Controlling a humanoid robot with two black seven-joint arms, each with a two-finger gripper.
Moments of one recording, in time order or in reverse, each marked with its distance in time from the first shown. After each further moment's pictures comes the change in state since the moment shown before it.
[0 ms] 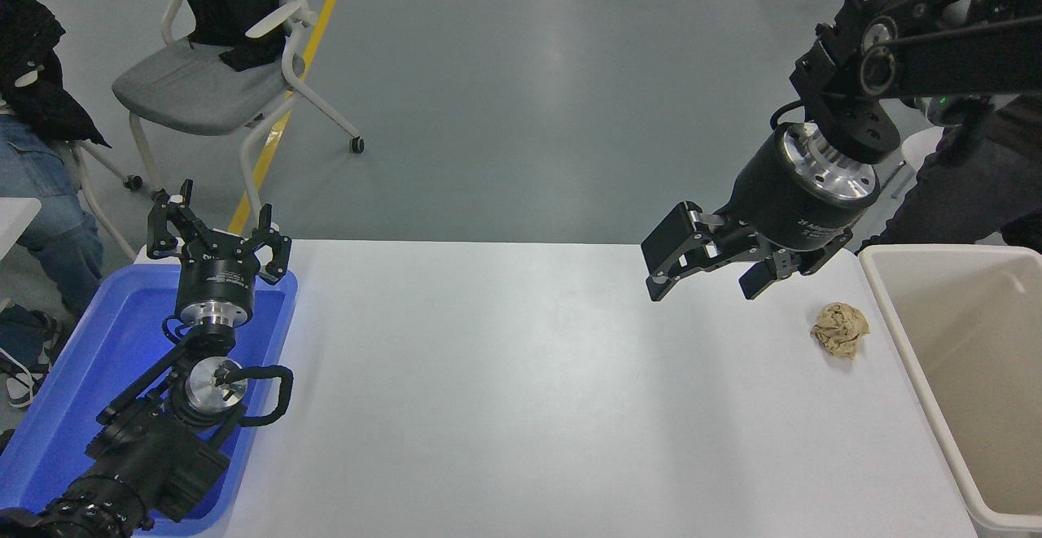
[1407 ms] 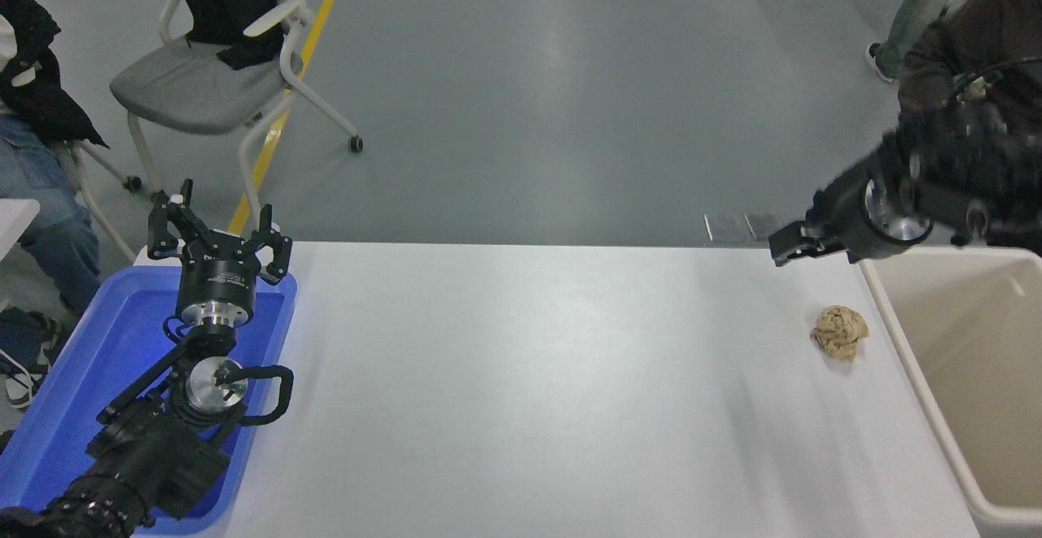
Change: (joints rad) left arm -0.002 0.000 0.000 0.000 -0.002 0.000 0.000; right arm -1.029 -0.156 0.206 -0.969 -0.482 -0.355 0.001
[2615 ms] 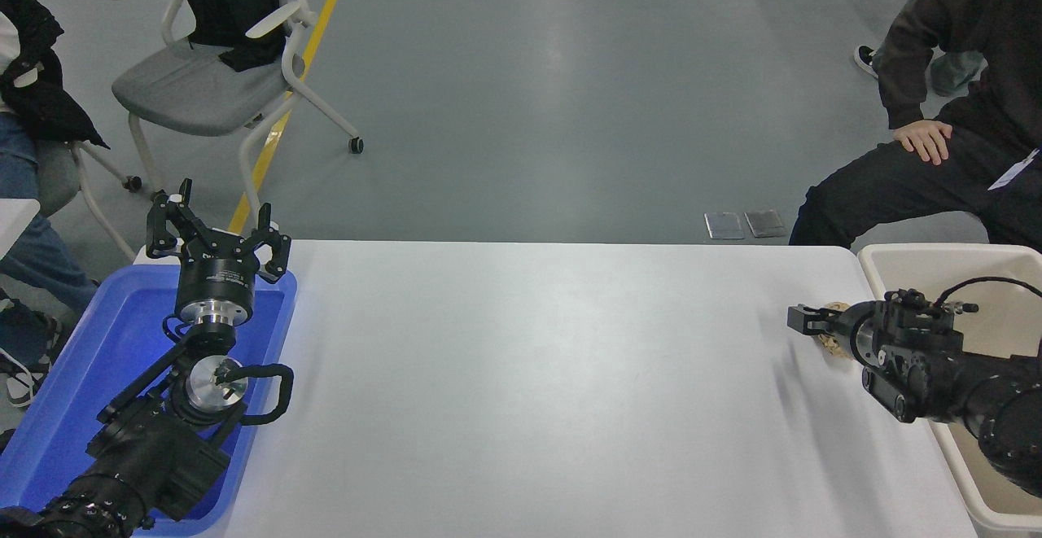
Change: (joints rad) left arm 0.000 0.000 0.000 0.000 0.000 0.000 -0.001; right arm -0.490 0.142 0.235 -0.320 -0.022 -0.467 -0.111
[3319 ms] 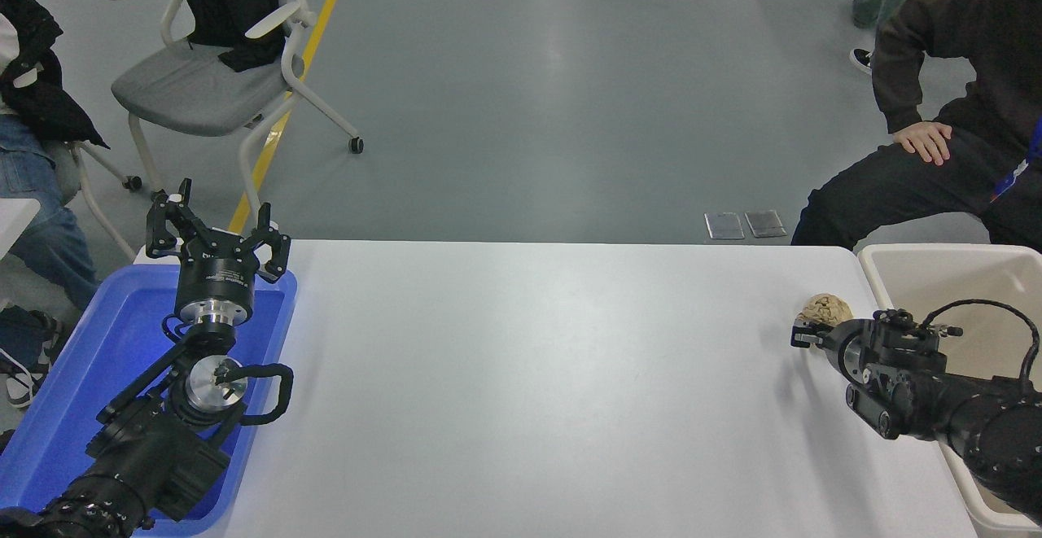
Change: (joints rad) left arm 0.000 0.000 -0.001 0.000 0.000 0.001 -0.001; right arm -0.029 0.020 0.045 -0.003 -0.003 -0.018 -0.033
